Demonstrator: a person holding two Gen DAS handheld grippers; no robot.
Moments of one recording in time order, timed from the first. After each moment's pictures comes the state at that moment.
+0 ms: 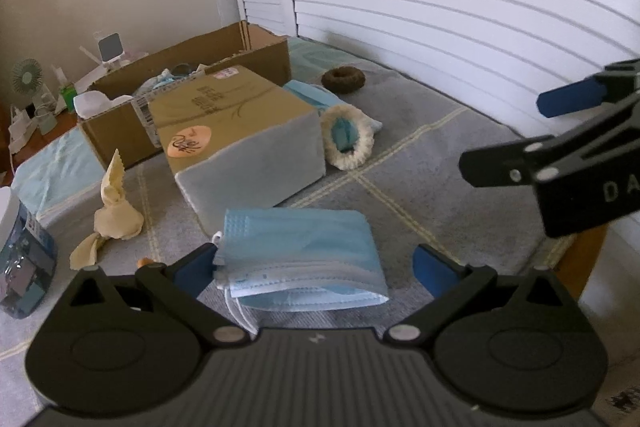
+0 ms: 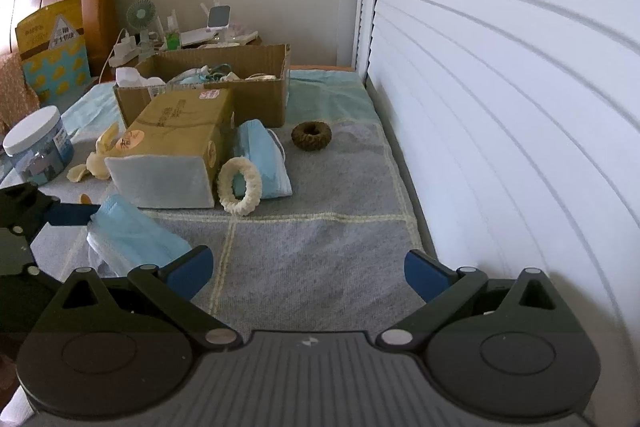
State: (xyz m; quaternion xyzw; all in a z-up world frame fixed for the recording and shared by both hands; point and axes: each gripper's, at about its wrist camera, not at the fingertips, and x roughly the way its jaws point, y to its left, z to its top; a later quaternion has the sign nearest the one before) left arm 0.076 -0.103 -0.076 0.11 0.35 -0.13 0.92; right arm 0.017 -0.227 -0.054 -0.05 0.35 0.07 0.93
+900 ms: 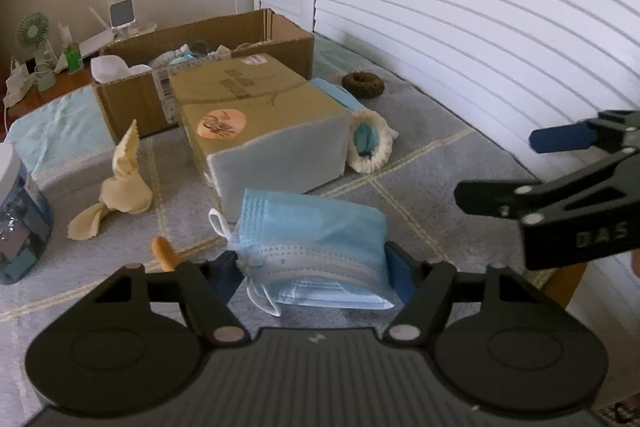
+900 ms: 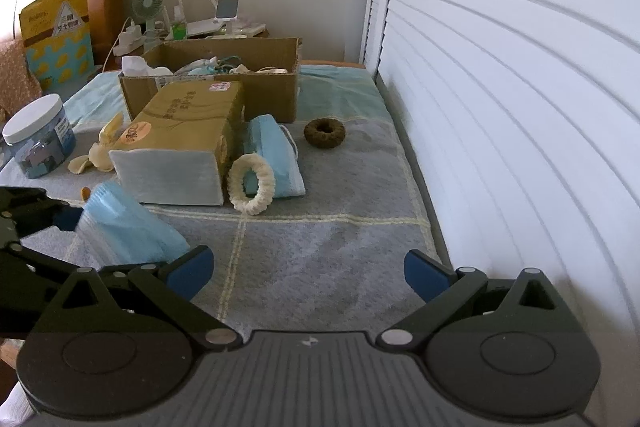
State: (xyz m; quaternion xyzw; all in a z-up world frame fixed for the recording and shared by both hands) left arm 0.081 -0.072 -0.066 0.03 0.37 -0.14 0.92; right arm 0.025 -0.213 -0.057 -0.07 0.36 0.08 0.93
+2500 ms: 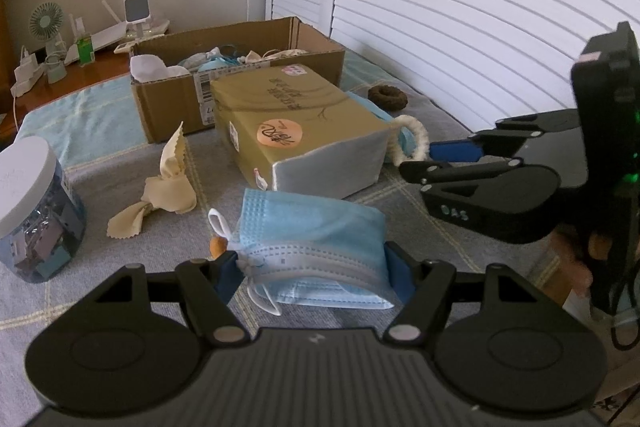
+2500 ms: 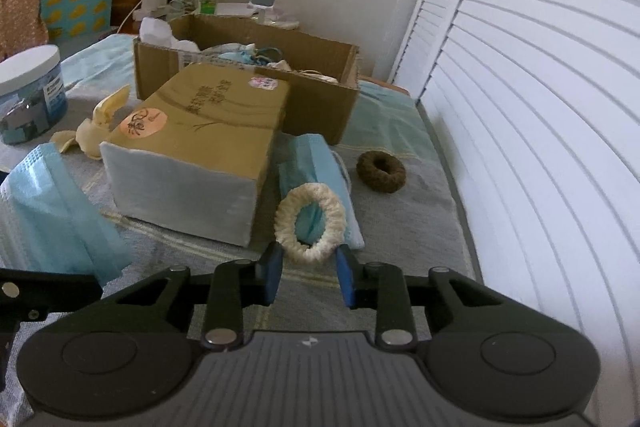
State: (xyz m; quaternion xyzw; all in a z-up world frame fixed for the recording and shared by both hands) left arm 0.079 -0.033 -0.052 0.01 0.37 -0.14 0.92; right arm 0.073 -0.155 -0.083 -0.16 0.34 0.09 0.92
